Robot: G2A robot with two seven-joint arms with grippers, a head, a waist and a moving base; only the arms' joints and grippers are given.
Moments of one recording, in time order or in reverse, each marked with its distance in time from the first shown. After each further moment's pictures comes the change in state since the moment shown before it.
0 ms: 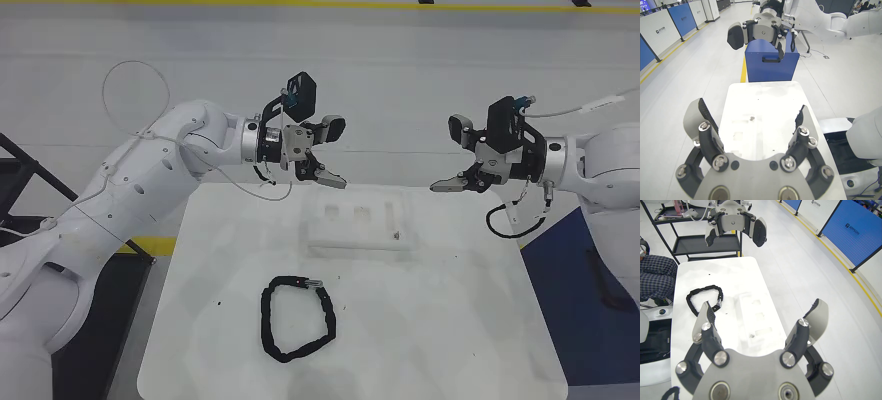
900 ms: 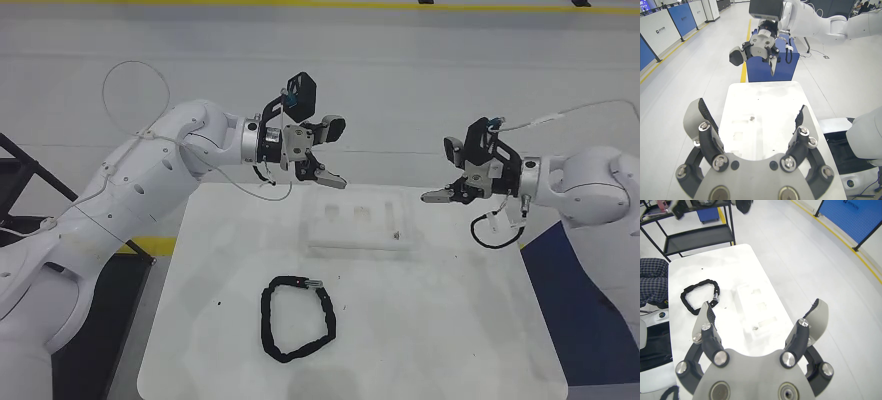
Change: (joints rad) left arm 0.000 0.000 0.000 0.000 0.000 0.000 0.000; right arm -0.064 -0.009 -0.062 0.046 -0.114 0.123 -0.028
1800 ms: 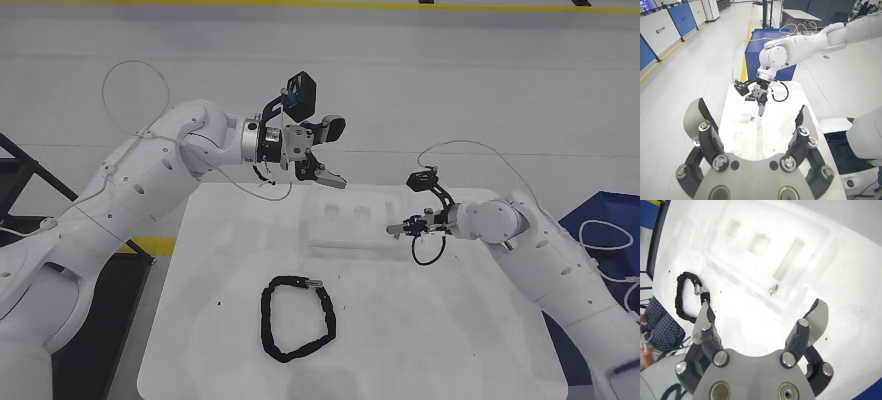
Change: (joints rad) left arm 0.000 0.000 0.000 0.000 0.000 0.000 0.000; right arm 0.016 -0.148 -0.319 0.216 0.191 0.754 0.210
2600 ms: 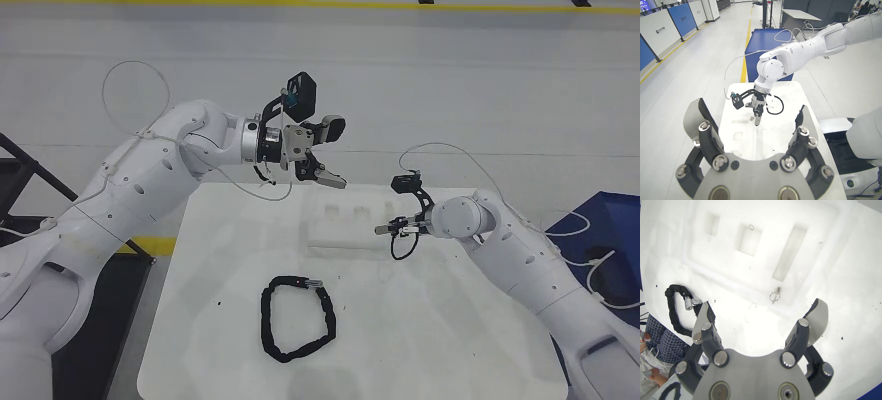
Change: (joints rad) left arm 0.000 0.000 0.000 0.000 0.000 0.000 0.000; right arm 0.083 -0.094 -0.128 0.112 -0.047 0.146 -0.016
